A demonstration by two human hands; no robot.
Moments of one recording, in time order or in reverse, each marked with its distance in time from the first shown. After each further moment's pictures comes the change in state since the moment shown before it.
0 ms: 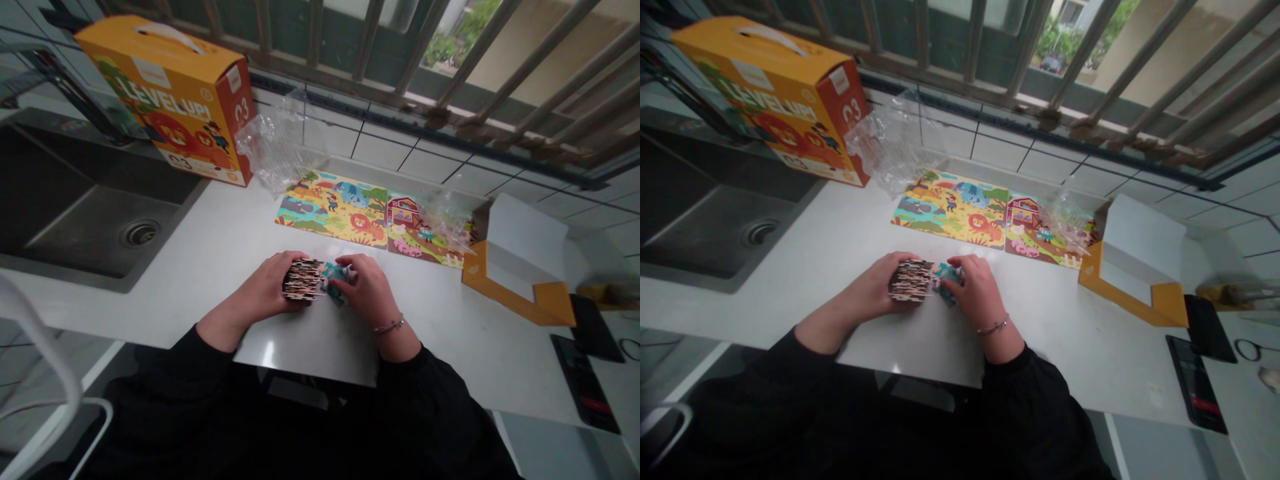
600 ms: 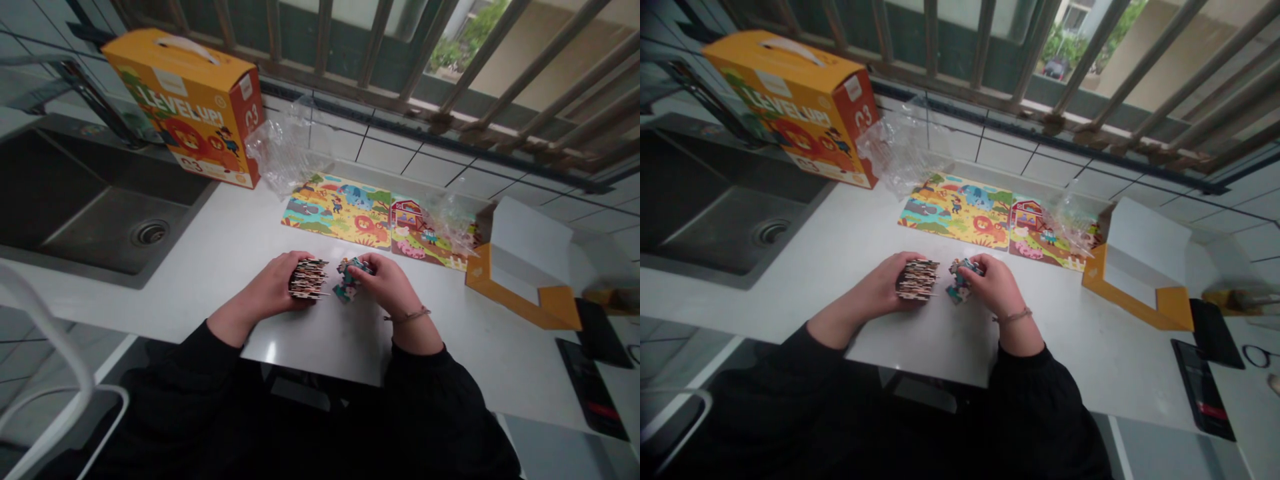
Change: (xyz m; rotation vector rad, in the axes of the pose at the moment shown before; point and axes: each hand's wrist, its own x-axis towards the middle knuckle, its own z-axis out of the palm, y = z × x) left_hand 0.000 0.002 0.001 -0.018 0.019 0.004; right_hand 0.012 -0.002 -0.030 0.126 -0.144 0.267
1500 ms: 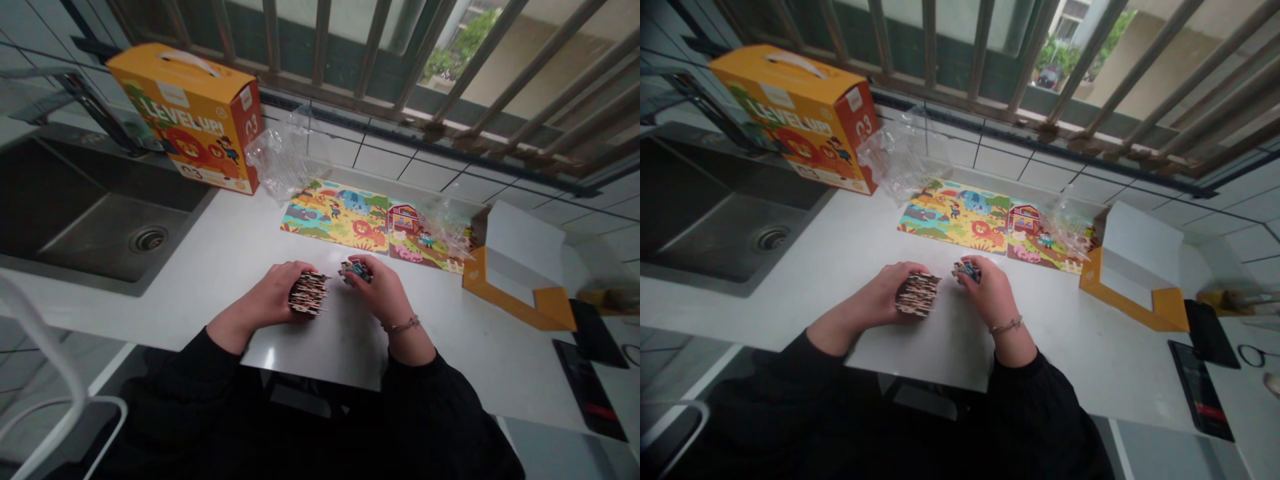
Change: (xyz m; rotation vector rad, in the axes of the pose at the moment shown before) left_hand -0.002 0.004 -0.004 0.035 -0.083 0.088; right_hand -0.007 -0.005 0.014 -0.168 0.156 -0.165
